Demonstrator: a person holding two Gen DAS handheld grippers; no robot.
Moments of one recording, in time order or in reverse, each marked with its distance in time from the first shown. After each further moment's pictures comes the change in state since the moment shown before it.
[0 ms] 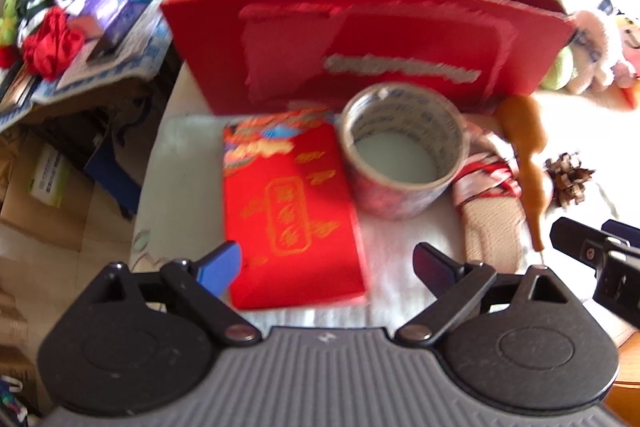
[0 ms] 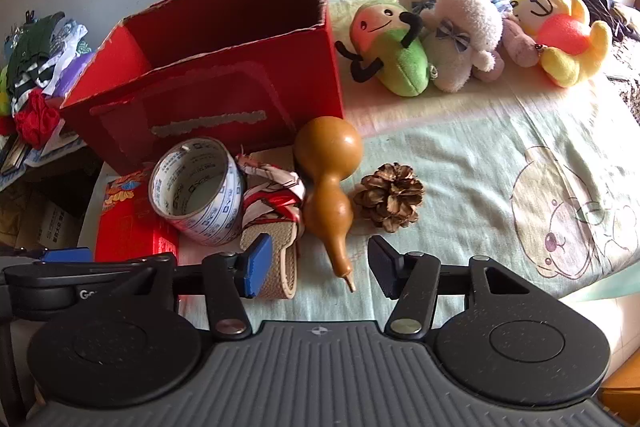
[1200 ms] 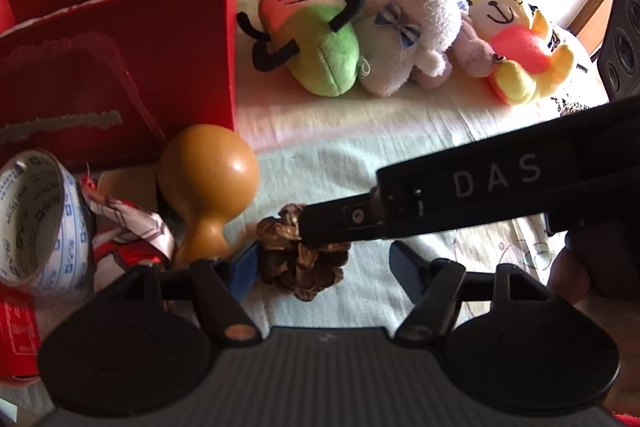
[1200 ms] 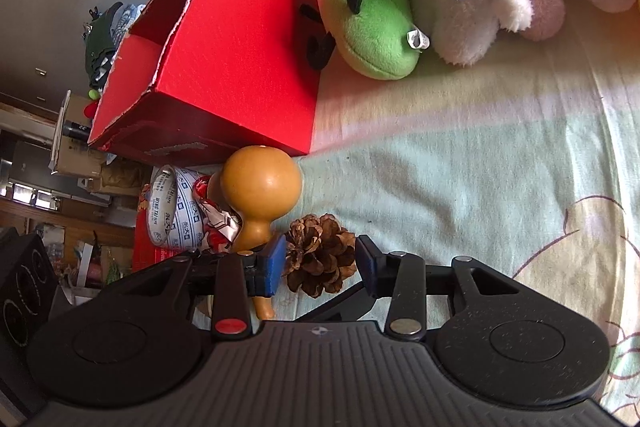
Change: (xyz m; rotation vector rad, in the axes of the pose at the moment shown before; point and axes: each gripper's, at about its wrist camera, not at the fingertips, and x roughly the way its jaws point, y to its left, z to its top) left arm 0.049 -0.183 0.034 0.059 -0.048 -0.321; right arm 0.105 -0.138 0.082 0.044 0.373 0.515
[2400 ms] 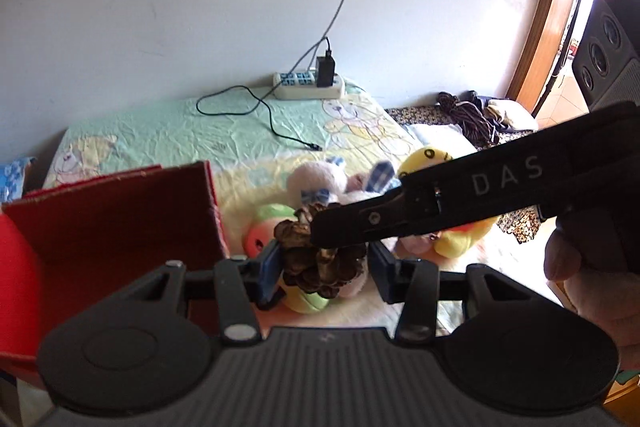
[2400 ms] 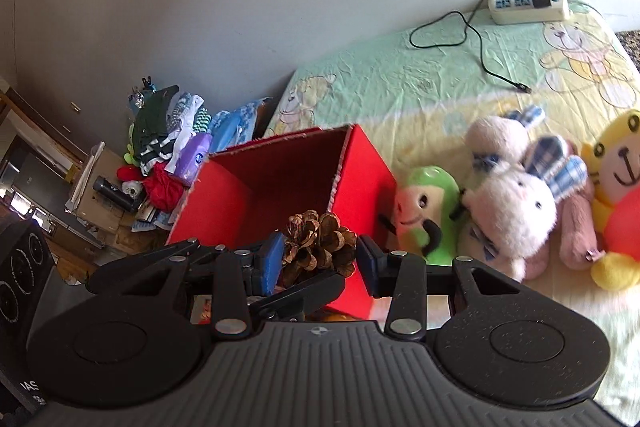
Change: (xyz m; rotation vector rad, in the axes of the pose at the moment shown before) left arm -0.117 -0.002 0.111 0.222 -0.336 -0.086; right arm -0.109 0.092 0.074 -0.190 -0.330 -0.009
